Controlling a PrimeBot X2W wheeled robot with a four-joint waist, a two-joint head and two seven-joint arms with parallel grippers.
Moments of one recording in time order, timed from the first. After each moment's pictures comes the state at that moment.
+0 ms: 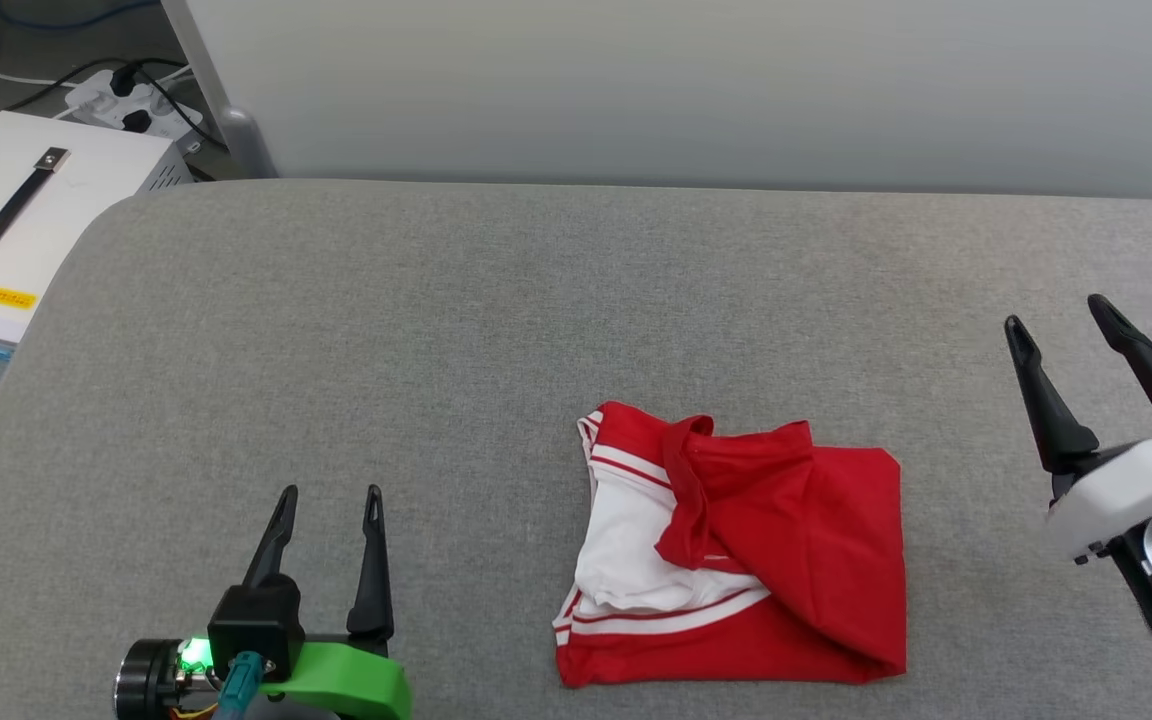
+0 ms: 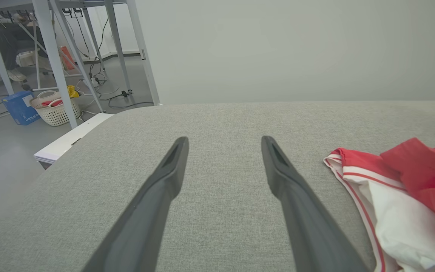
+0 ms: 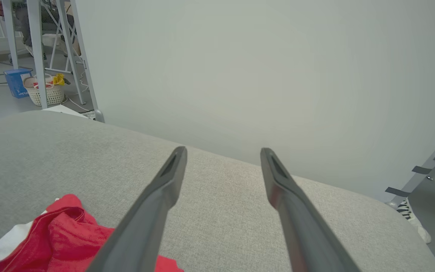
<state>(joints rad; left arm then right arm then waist) 0.06 0.06 -0.05 0.06 -0.04 0.00 -0.26 -0.17 -0.37 0.08 0.00 0.28 0.13 -0.04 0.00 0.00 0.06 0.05</state>
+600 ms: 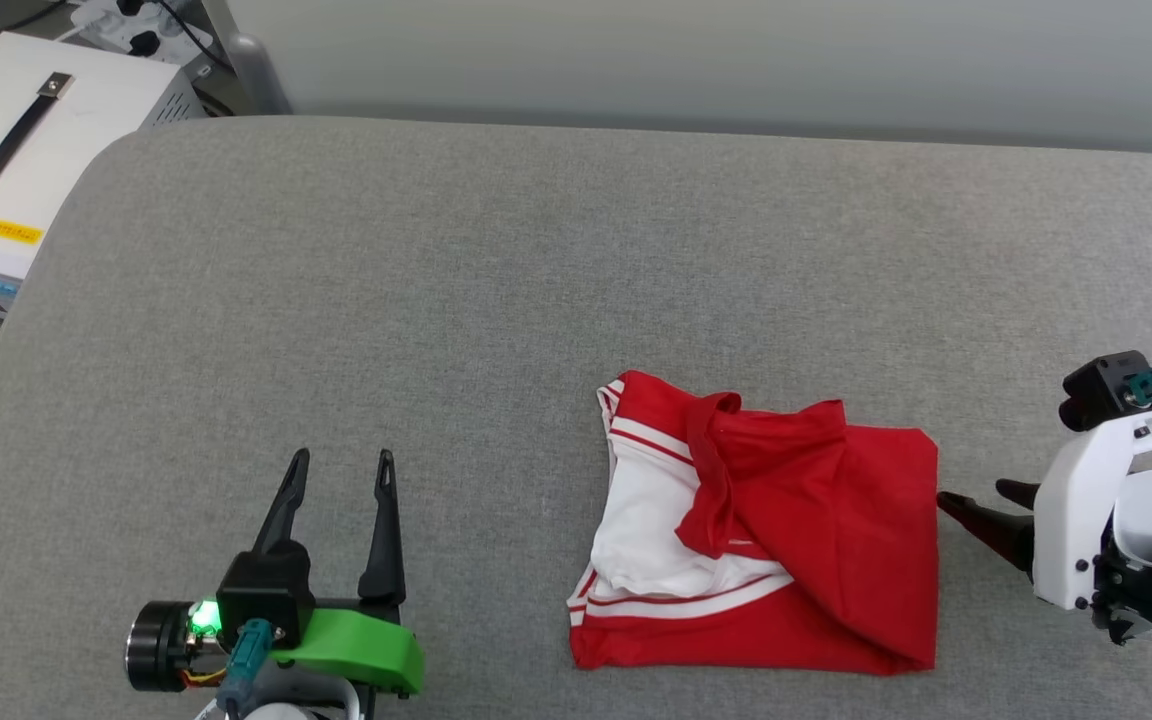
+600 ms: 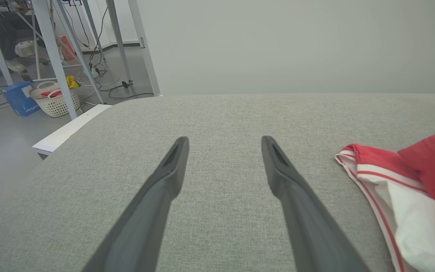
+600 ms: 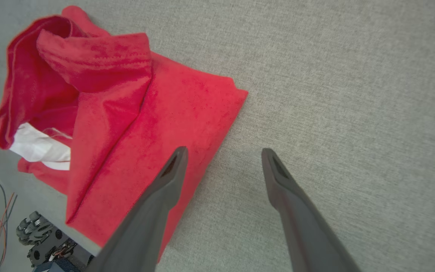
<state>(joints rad) 0.01 0.06 -0.07 0.07 -0.05 0.00 -0.26 -0.28 -0.54 0.30 0.14 0.80 0.13 0.71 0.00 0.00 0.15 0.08</state>
